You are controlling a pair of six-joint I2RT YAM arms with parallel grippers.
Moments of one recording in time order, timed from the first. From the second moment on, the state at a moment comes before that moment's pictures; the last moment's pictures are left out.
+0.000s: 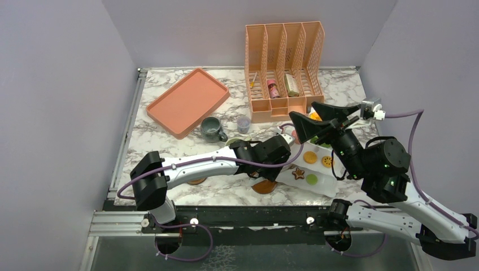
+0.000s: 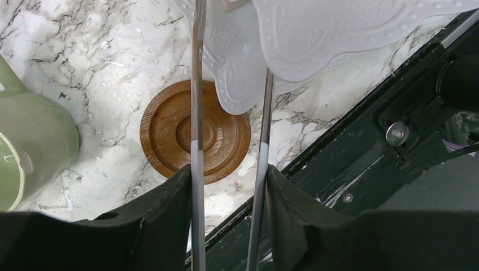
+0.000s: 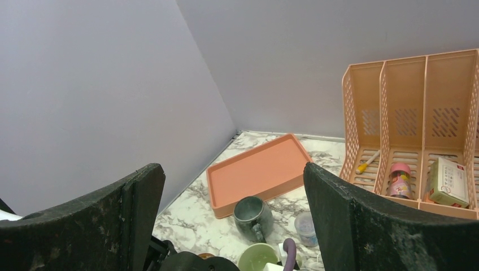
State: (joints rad) left arm -1.20 1.63 1.32 -0.63 -0.12 -0.48; right arm 1.07 0.67 1.00 0.03 0.48 0.17
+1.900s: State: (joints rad) left arm -0.55 1.51 1.50 -0.74 -0.26 -0.22; right arm 1.07 0.71 0.96 0.04 0.44 0.22
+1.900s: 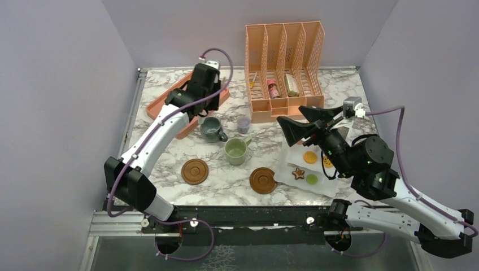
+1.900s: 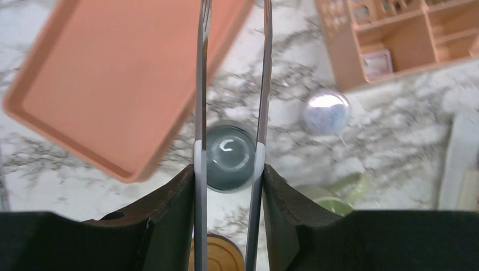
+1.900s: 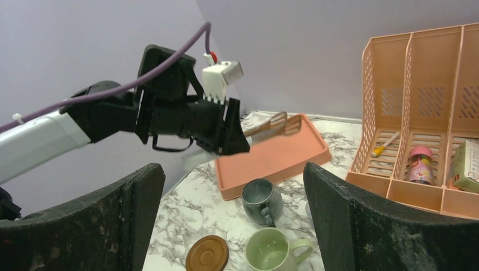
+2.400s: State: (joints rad) left arm -0.10 1.56 1.48 -0.60 -0.06 0.00; right arm 1.07 0.71 0.96 0.04 0.40 0.24
